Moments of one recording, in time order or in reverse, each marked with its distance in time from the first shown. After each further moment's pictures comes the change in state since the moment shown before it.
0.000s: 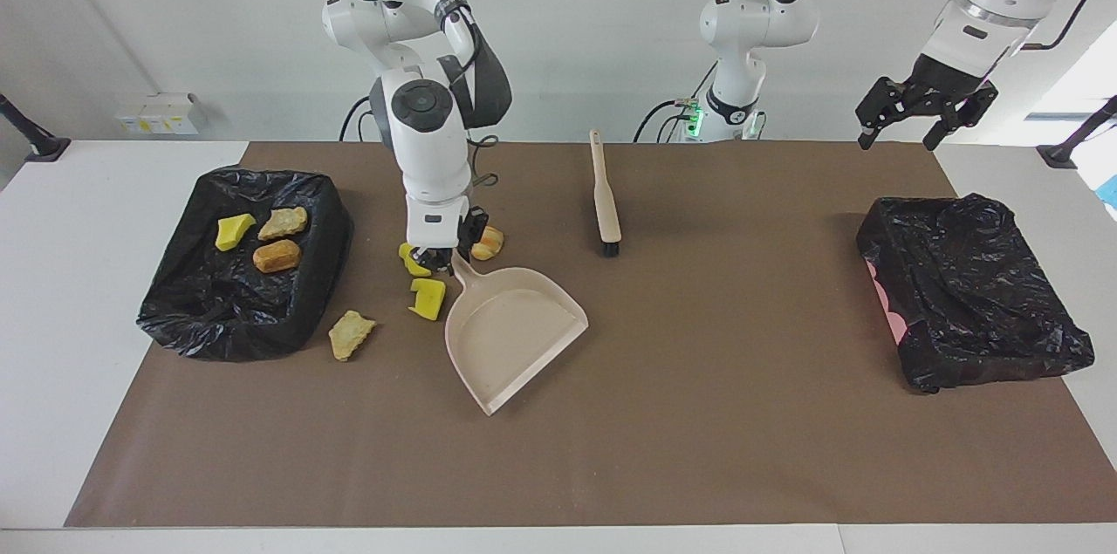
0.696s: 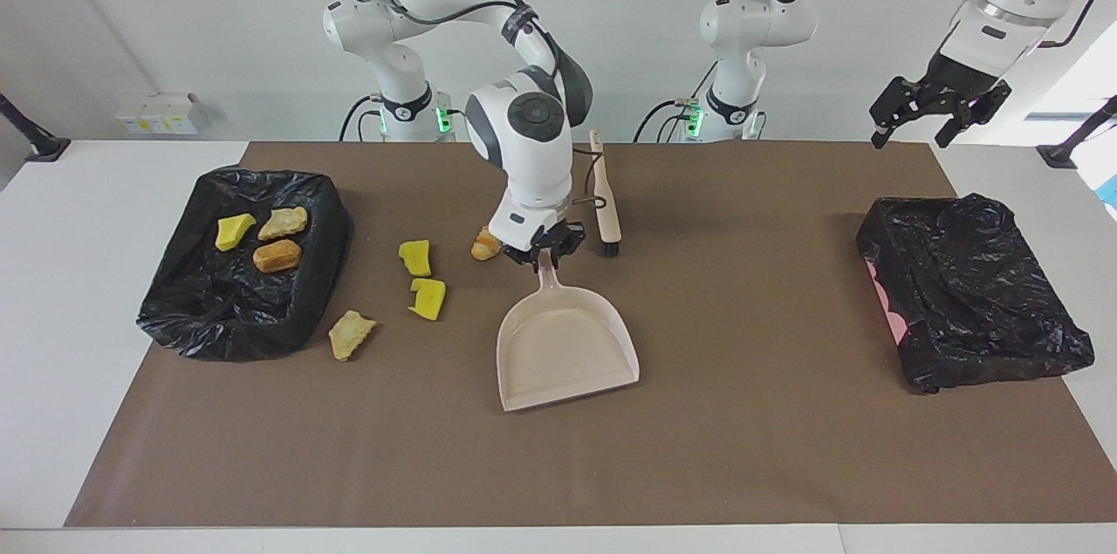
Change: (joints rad) left arm 0.038 -0.004 -0.001 -0.006 0.000 -0.001 0.008; right arm 0.192 0.202 0.000 0.206 0.045 0.001 0.691
